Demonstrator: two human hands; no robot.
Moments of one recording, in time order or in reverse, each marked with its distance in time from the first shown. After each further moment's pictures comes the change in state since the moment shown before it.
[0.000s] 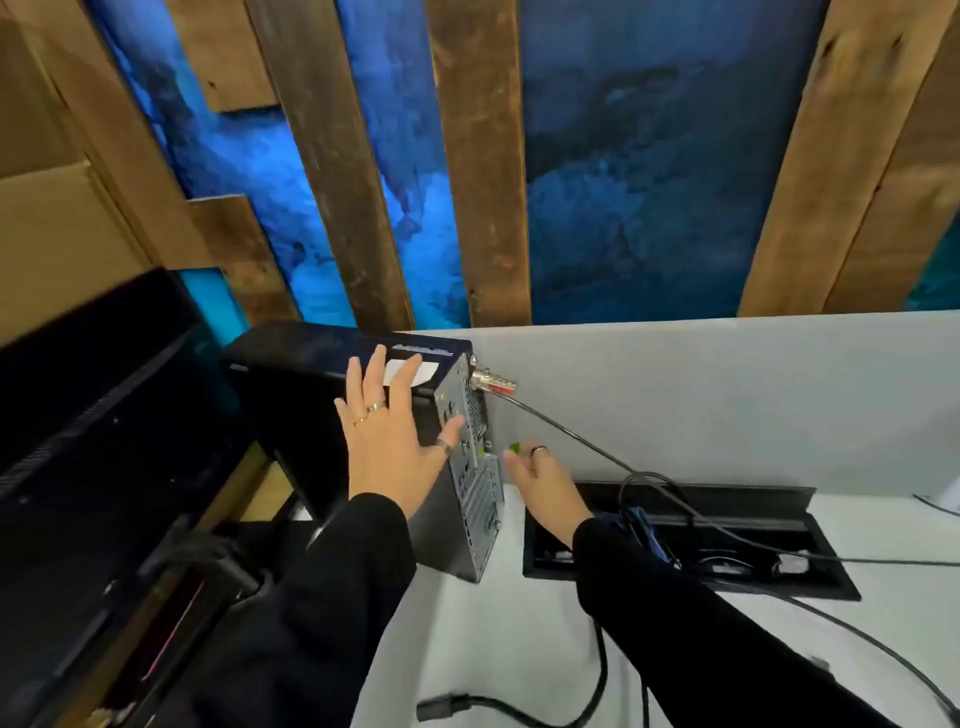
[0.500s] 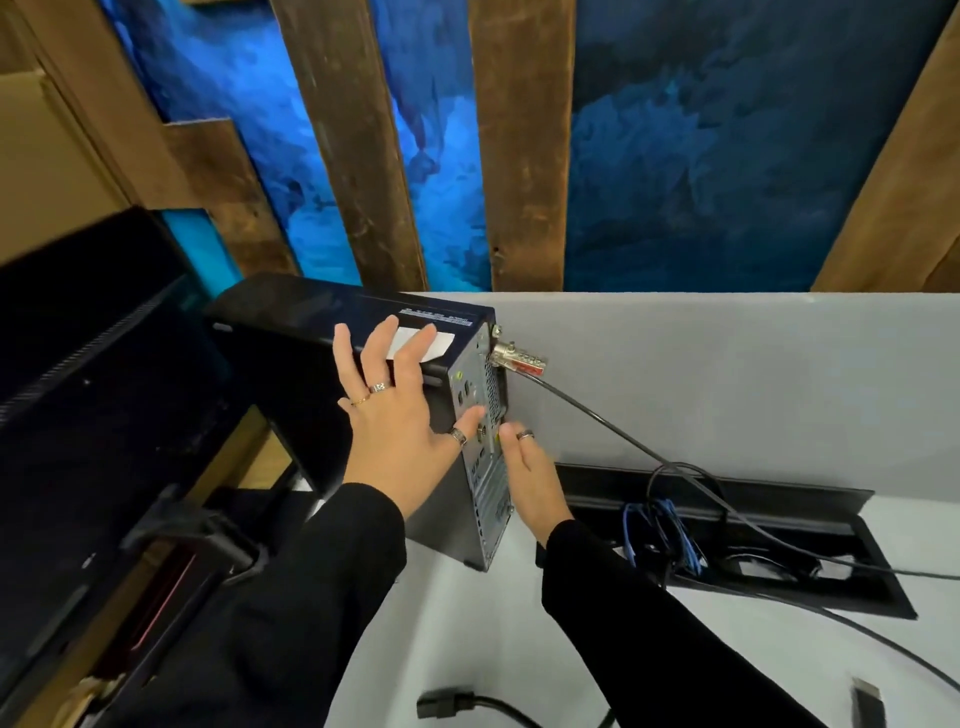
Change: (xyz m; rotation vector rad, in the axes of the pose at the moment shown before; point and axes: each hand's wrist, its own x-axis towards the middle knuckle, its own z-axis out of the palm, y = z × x) left_hand 0.007 -0.013 0.012 -0.003 0.026 0.065; right_hand 0.027 0.015 0.046 0.193 0.049 -0.040
